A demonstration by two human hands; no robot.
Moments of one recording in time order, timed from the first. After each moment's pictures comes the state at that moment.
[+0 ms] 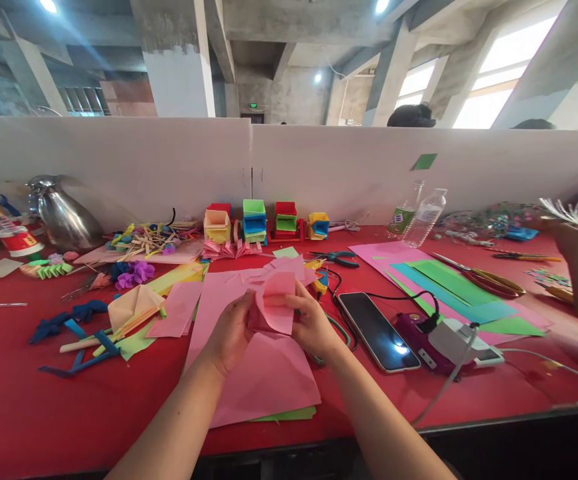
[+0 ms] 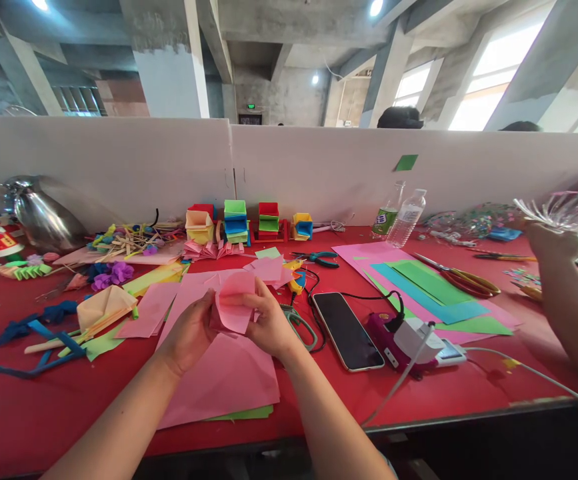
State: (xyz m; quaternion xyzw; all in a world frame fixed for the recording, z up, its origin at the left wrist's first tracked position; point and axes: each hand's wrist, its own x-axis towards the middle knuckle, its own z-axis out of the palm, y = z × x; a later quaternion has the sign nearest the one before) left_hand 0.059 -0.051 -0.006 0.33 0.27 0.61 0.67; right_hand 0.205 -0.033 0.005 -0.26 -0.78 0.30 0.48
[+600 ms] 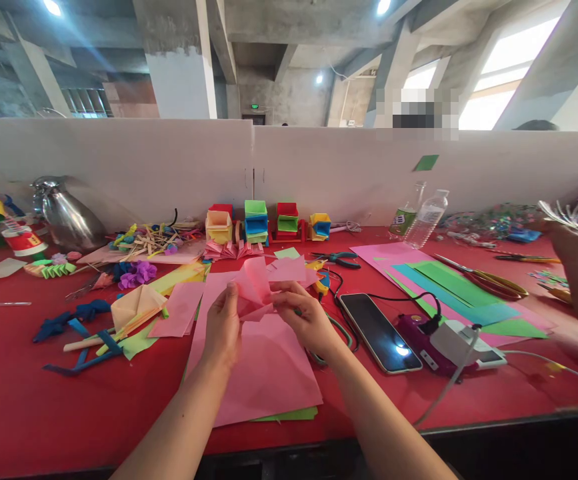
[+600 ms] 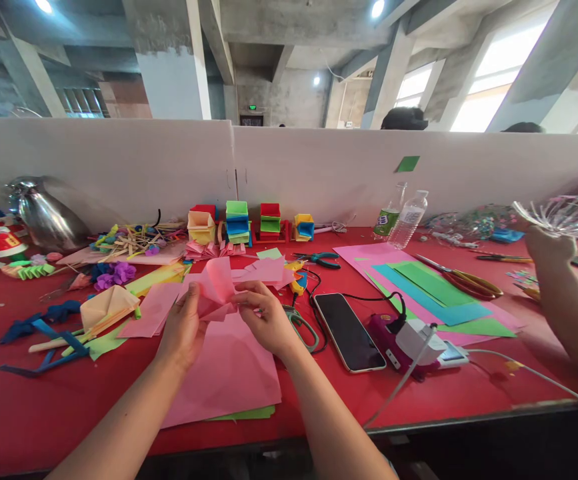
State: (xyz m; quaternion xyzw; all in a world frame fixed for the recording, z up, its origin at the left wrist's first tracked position) left_hand 0.059 -0.049 0.000 0.27 0.36 0.72 0.53; right_hand 0.202 -0.031 0.004 -0.31 -0.76 0.33 0.47
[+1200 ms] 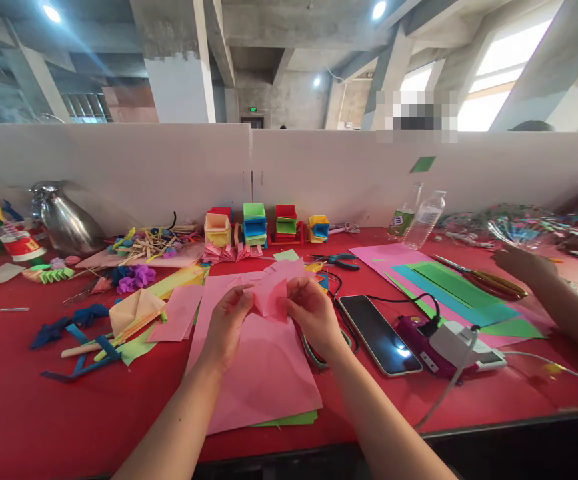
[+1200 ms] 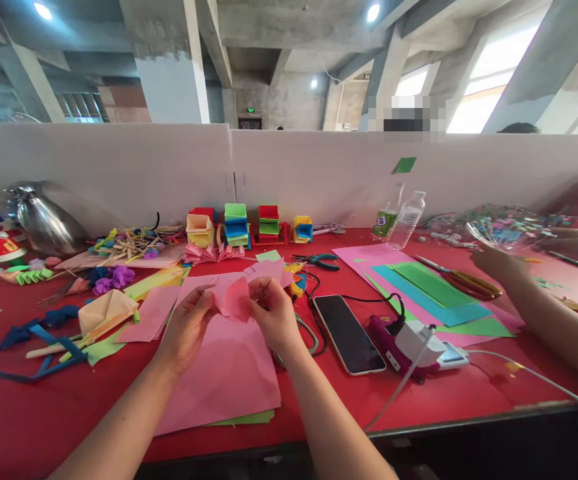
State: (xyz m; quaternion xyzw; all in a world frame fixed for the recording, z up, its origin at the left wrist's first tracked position) left_hand 0.052 -0.047 -0.006 0.41 0.32 0.68 0.52; right_hand 0.201 -0.027 0.005 -0.32 -0.60 0.43 0.59
